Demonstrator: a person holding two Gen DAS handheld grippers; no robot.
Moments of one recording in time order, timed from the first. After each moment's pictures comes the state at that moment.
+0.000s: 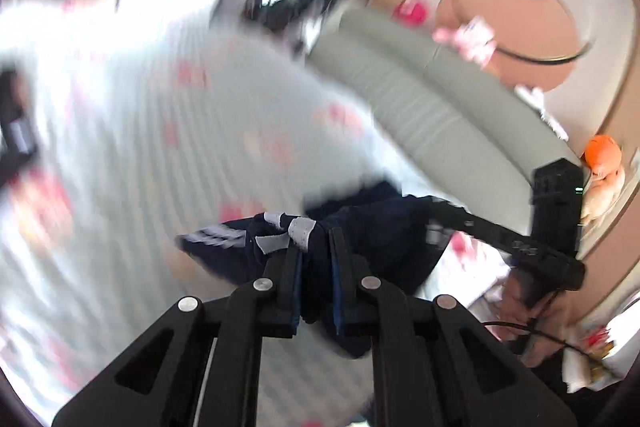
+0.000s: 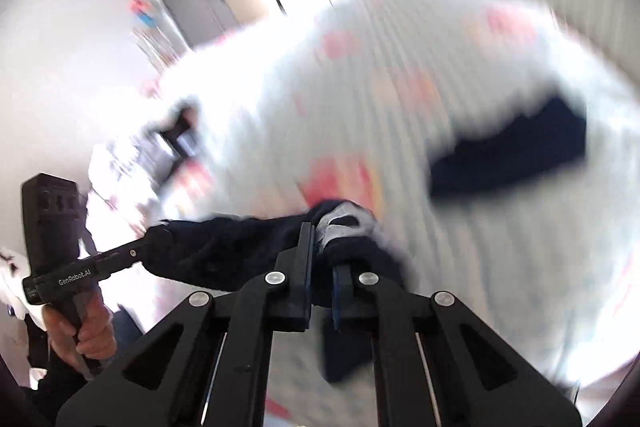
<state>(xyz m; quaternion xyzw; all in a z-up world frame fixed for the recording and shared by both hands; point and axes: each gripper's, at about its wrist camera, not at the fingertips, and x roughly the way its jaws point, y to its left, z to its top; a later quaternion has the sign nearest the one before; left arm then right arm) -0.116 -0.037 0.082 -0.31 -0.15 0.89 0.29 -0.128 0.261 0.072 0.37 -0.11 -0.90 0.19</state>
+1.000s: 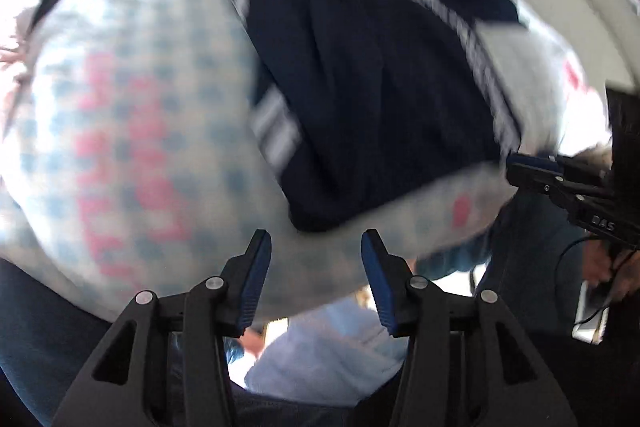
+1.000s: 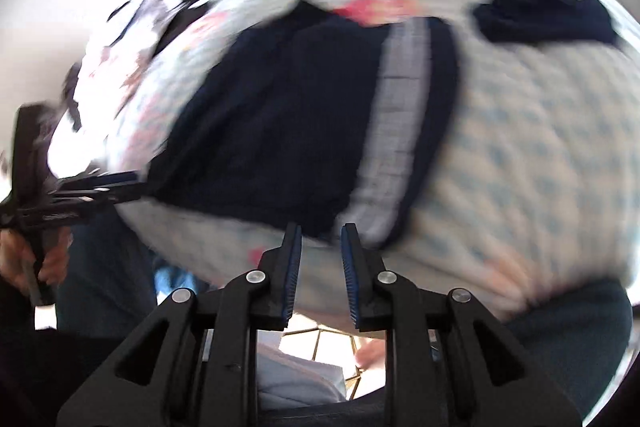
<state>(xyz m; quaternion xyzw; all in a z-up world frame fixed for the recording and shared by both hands) -0.036 -0.063 -0.126 -0.60 -0.04 0.78 0.17 -0.035 0.211 -0.088 0.55 0.00 -0.80 0.23</state>
